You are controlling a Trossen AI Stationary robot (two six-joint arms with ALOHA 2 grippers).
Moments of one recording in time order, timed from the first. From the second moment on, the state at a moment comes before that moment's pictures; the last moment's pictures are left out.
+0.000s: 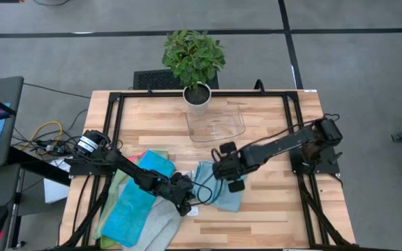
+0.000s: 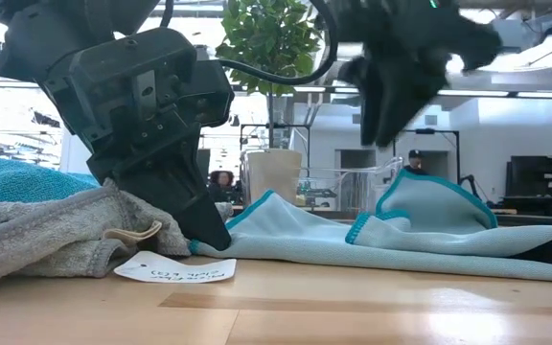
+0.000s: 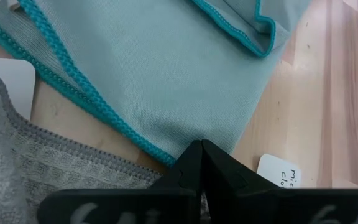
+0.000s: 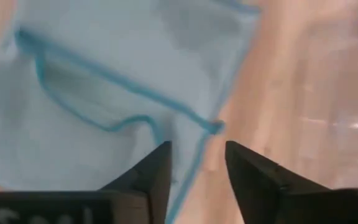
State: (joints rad) left arm -0.45 1.88 0.86 0.22 -0.25 -0.82; right arm 0.26 1.75 1.33 -0.90 0.21 -0.02
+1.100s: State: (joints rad) left arm -0.37 1.84 0.85 0.28 -0.04 -0.75; right arm 0.52 1.59 0.90 -0.71 0.32 0.54
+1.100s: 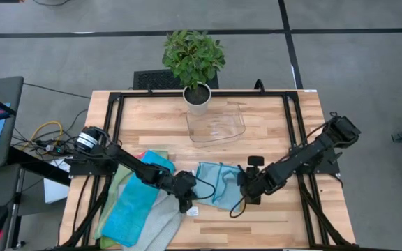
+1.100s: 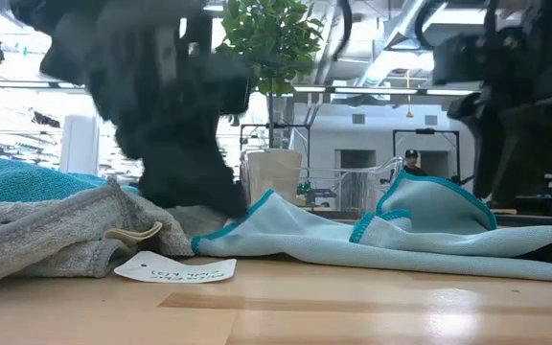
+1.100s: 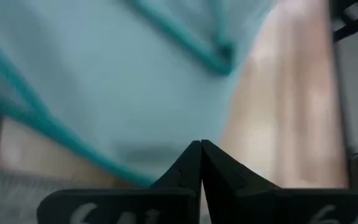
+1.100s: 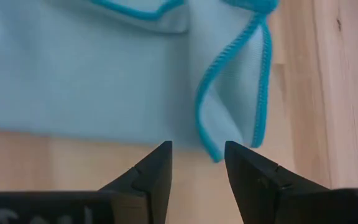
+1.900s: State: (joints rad) left arm -0.35 2.09 1.20 0.53 -0.05 -0.40; right arm 0.44 1.59 0.85 -0.63 0.26 0.47
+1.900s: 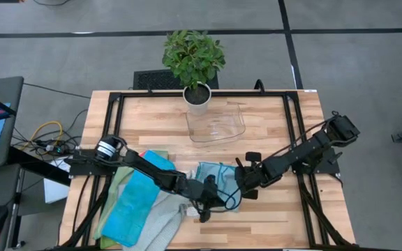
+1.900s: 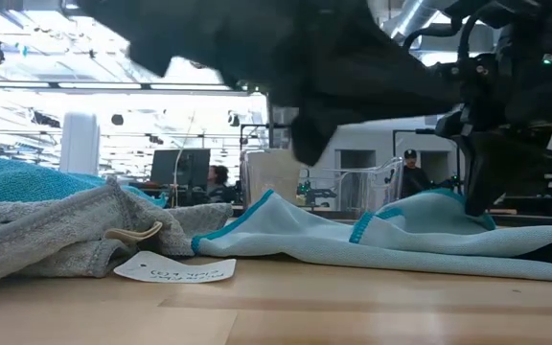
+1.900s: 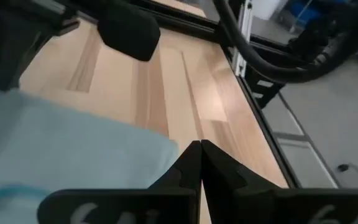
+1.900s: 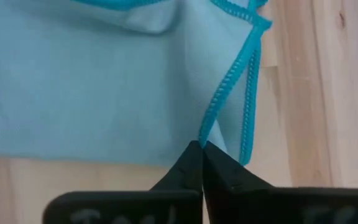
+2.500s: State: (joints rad) left arm -0.34 2.20 1.42 0.07 -0.15 -0.25; right arm 0.44 1.59 0.85 -0.63 0.26 0.46
